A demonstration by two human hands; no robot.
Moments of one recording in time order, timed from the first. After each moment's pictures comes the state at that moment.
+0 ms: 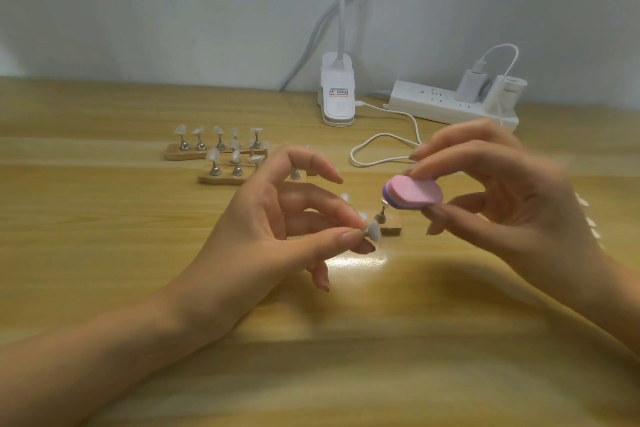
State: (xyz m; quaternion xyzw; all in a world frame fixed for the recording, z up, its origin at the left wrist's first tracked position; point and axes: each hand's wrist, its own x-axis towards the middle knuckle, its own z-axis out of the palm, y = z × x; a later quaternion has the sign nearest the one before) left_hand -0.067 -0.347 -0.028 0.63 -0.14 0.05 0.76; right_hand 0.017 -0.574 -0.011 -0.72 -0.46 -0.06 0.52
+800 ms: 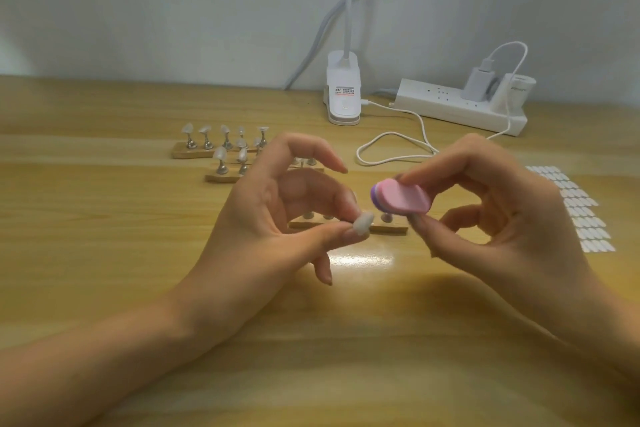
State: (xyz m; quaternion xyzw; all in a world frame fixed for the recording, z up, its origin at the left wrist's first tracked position) left_hand -0.066 -0.347 -0.027 0.66 -0.17 0.13 0.72; right_hand -0.010 -0.554 -0.011 -0.74 -0.44 -0.10 0.50
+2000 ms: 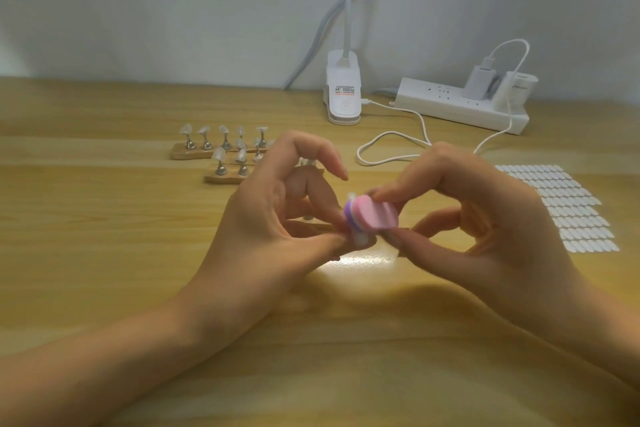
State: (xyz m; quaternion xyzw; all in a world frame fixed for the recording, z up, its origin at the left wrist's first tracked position) left_hand -0.066 -0.349 -0.027 0.72 -0.14 0.17 0.66; right_hand -0.006 -0.546 -0.012 -0.73 -0.48 -0.09 0.48
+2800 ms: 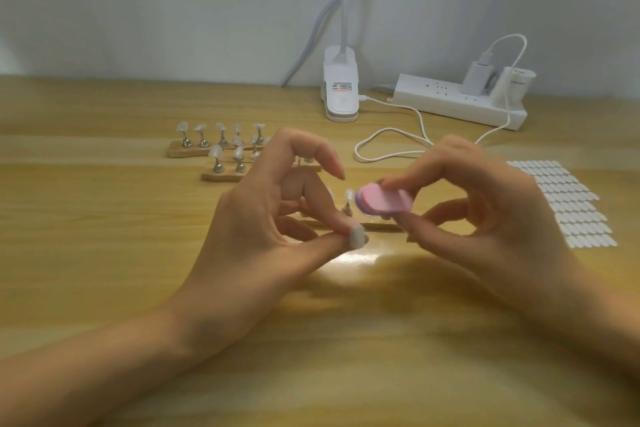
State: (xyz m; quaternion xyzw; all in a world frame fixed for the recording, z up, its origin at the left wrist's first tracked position) left_hand -0.069 -0.348 -0.029 0.77 -0.15 0.20 0.59; right_hand -0.006 -0.550 -0.013 -0.75 -0.45 -0.08 0.48
